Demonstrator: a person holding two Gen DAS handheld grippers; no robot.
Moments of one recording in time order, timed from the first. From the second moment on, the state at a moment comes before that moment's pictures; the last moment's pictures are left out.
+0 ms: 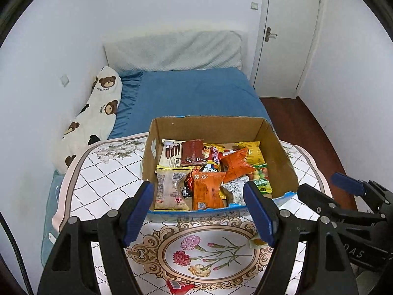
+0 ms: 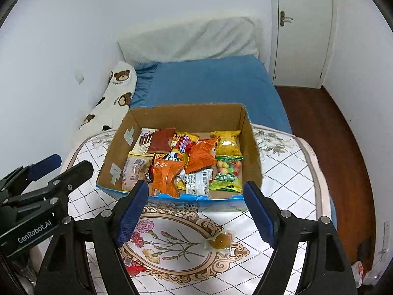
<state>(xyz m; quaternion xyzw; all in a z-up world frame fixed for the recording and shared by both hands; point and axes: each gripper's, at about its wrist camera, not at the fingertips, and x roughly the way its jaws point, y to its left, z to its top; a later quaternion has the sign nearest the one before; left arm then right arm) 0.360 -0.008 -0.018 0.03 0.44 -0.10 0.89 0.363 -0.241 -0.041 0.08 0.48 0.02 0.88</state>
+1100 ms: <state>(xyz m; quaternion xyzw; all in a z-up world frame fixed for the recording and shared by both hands) 0.285 0.075 -0.286 -0.04 0.71 -0.01 0.71 0.361 -0.267 -0.318 0.16 0.68 -0.03 0.71</state>
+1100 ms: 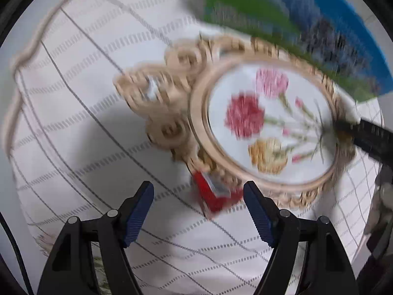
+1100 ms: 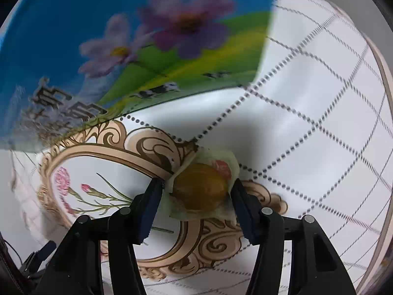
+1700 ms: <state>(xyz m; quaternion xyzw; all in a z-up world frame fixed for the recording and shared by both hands) 0.276 0.051 -0.335 -0.04 0.71 -0.03 0.71 0.275 -0.216 -0.324 0.11 0.71 0.05 0.69</state>
